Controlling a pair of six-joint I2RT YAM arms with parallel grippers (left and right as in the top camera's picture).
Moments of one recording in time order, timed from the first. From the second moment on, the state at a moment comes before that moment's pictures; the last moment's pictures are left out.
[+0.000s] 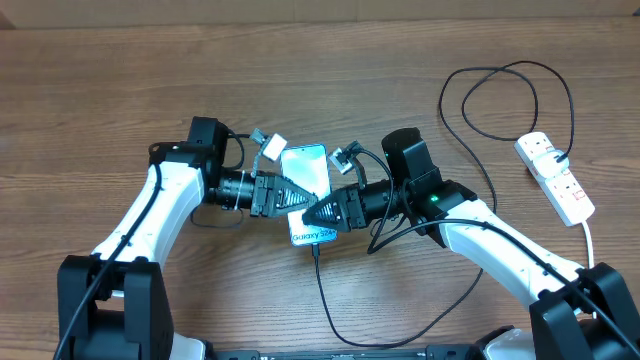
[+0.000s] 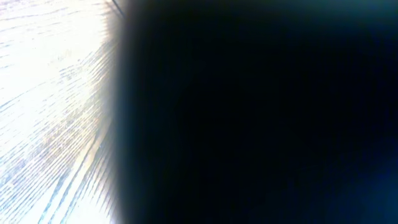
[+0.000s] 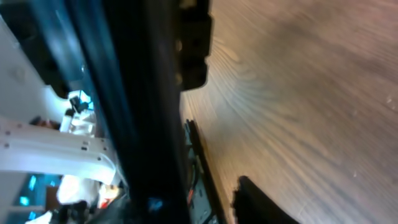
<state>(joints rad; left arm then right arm) -0.12 1.65 1.07 -0.96 1.35 0.40 0.49 1.54 0.84 -0.05 -1.09 0.47</state>
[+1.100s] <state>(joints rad) -0.28 1.71 1.06 -0.65 0.72 -0.06 0.30 1.54 0.85 -0.44 -0.95 0.47</state>
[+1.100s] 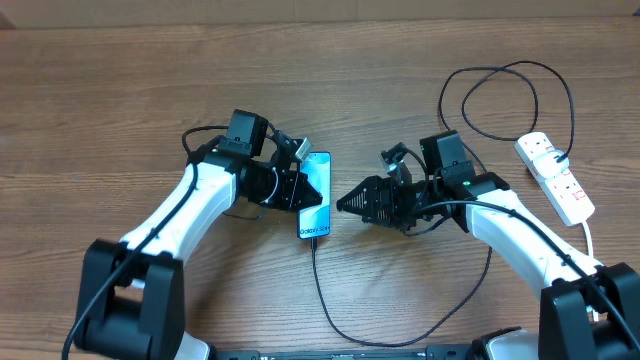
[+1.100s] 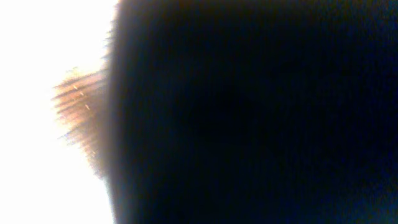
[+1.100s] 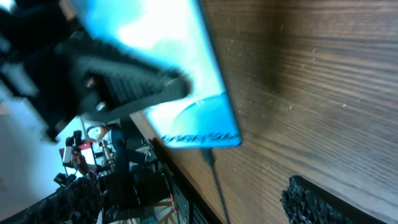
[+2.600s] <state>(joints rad) -0.28 2.06 1.10 -0.65 0.88 -0.15 0.36 1.54 0.85 -0.48 -0.77 0.47</state>
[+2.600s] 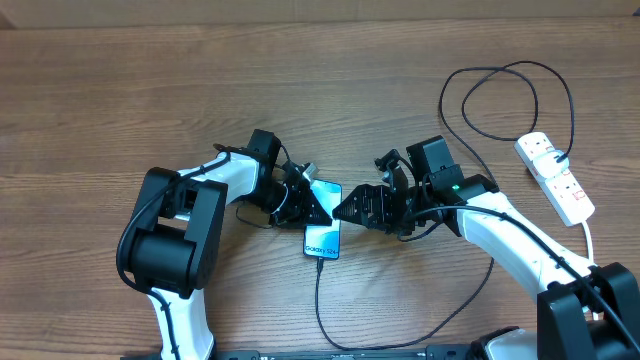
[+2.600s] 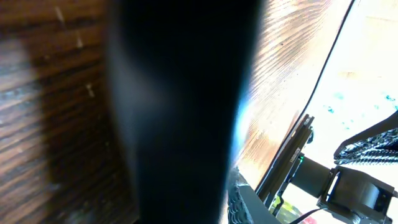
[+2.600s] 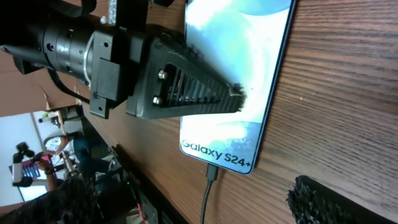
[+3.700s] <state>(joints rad) -0.29 2.00 1.14 -0.73 0.73 -0.30 0.36 1.54 0.85 -0.48 -0.77 0.47</state>
